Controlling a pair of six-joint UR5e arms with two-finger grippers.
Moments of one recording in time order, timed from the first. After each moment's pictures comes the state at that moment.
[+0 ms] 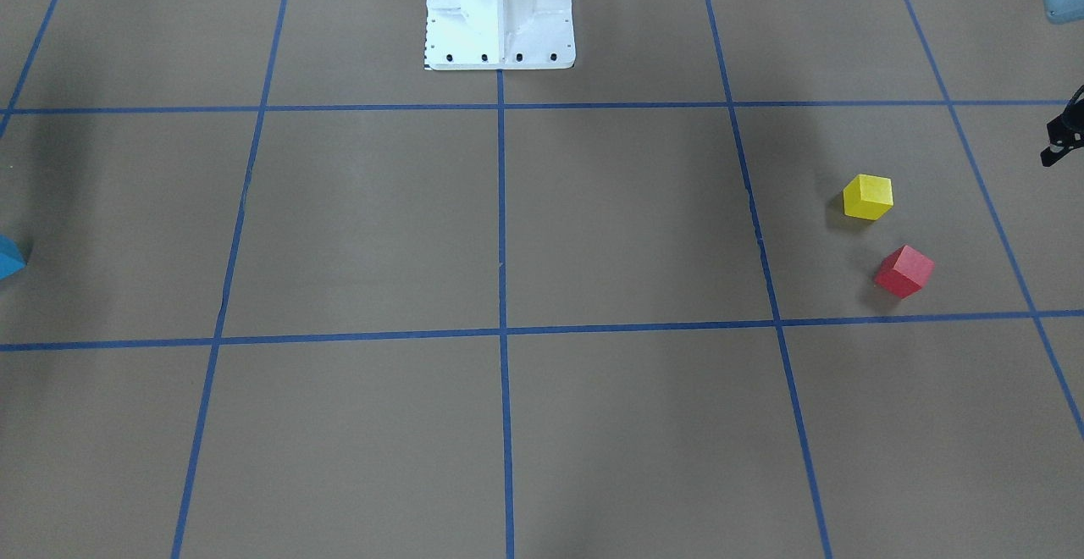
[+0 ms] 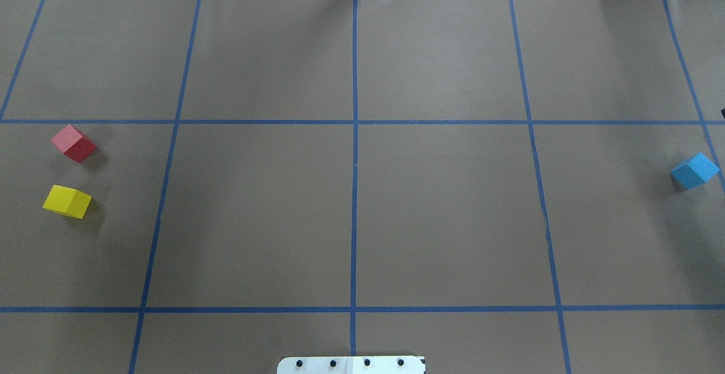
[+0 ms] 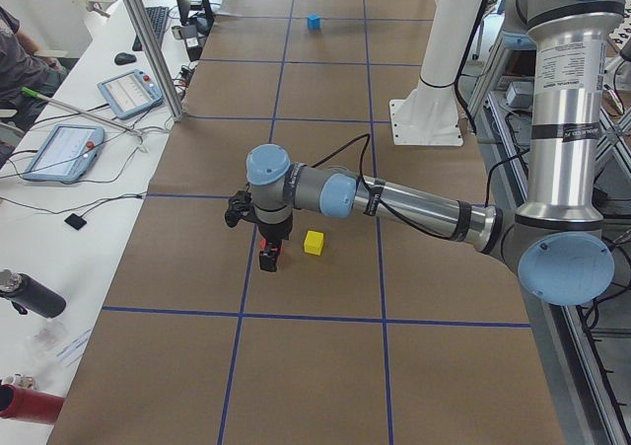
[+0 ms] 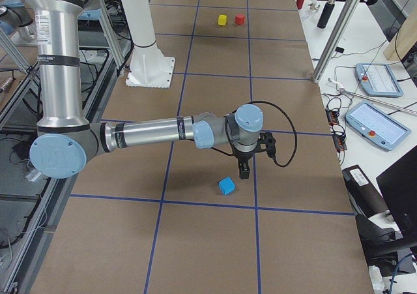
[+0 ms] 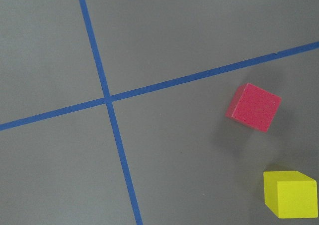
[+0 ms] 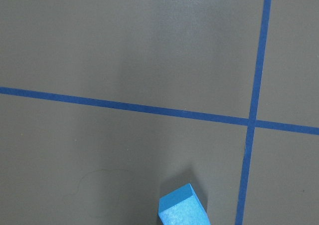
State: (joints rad) left arm -1.40 -1.53 -1.86 -1.53 -2.30 -0.02; right arm 1.40 -1.58 1.72 -1.48 2.36 0.15
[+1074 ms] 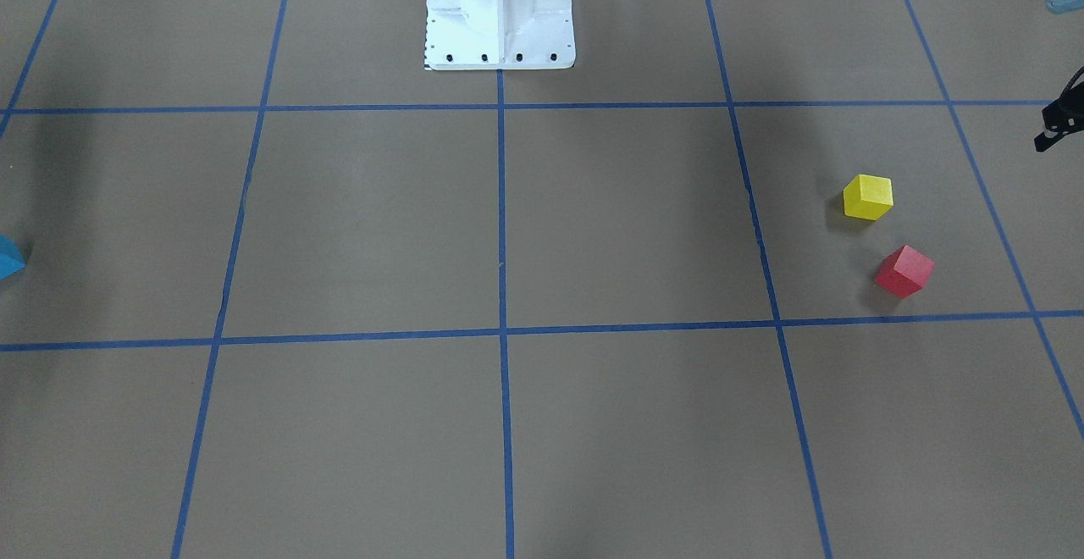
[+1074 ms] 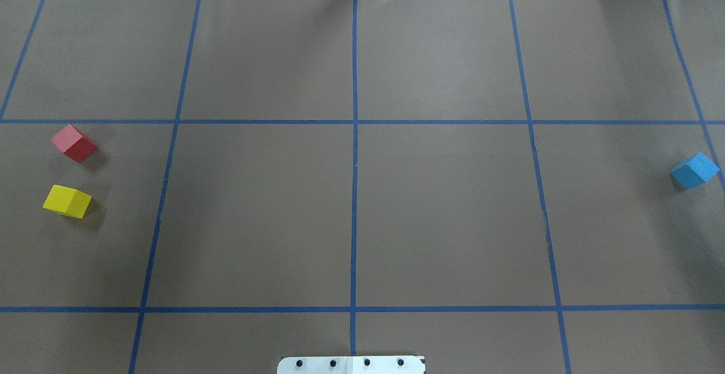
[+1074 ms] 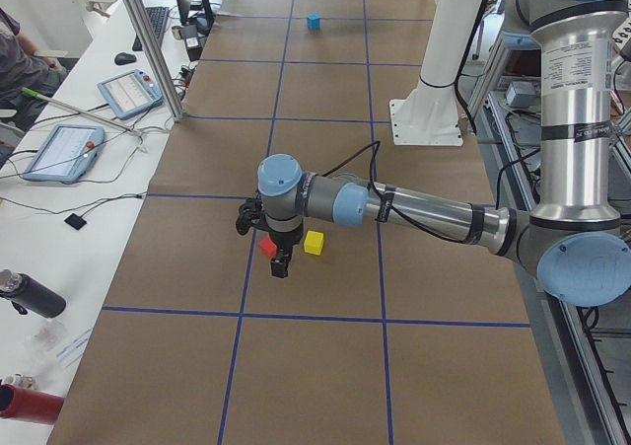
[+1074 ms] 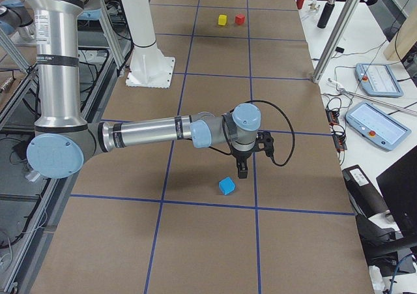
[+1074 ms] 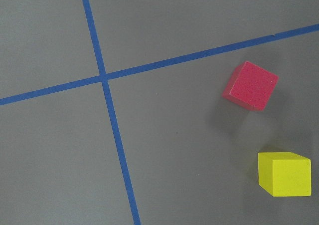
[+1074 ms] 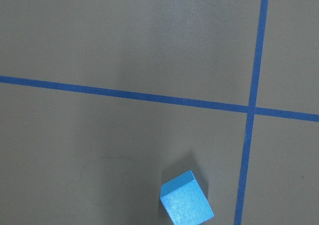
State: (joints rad) left arm -1.40 -1.48 -1.86 -1.57 -2.33 -0.02; right arm 1.40 -1.58 1.73 -1.48 2.35 0.16
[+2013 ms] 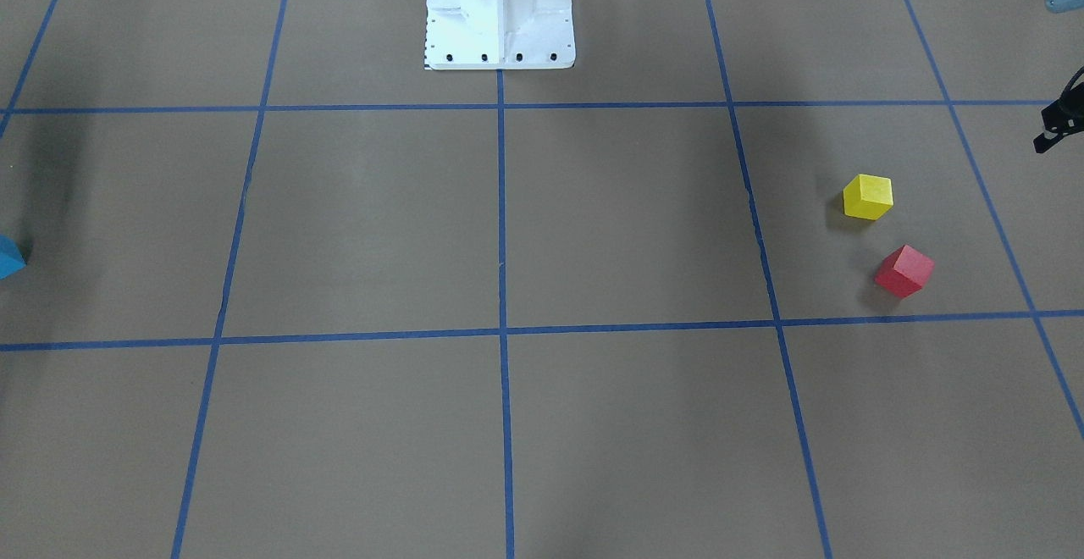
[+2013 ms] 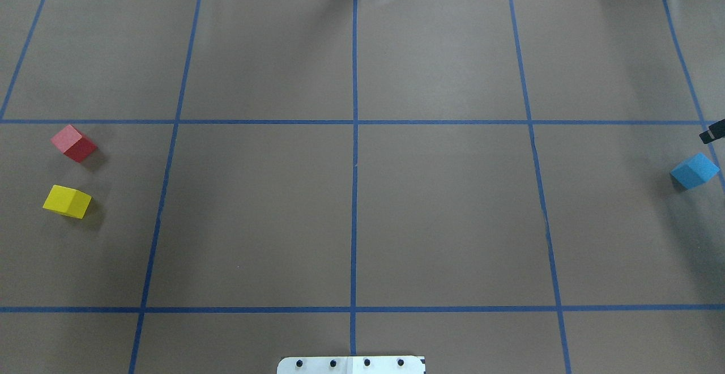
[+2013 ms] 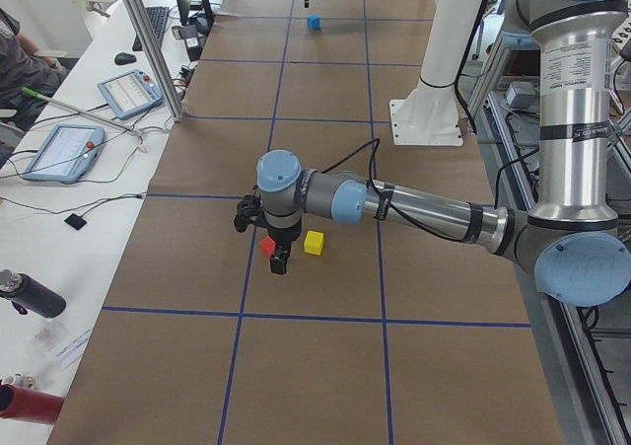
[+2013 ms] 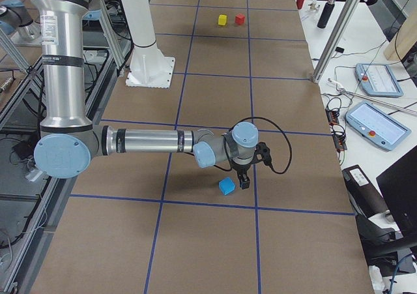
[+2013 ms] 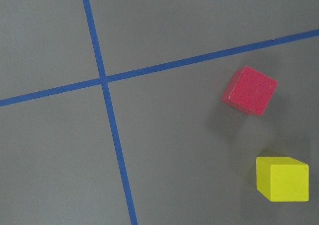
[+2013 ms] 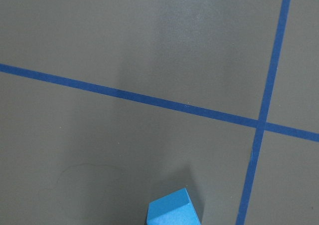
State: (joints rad) left arm -1.40 -1.49 -1.87 -1.57 -2.32 -0.09; right arm 1.31 -1.59 1.54 -1.20 2.34 0.10
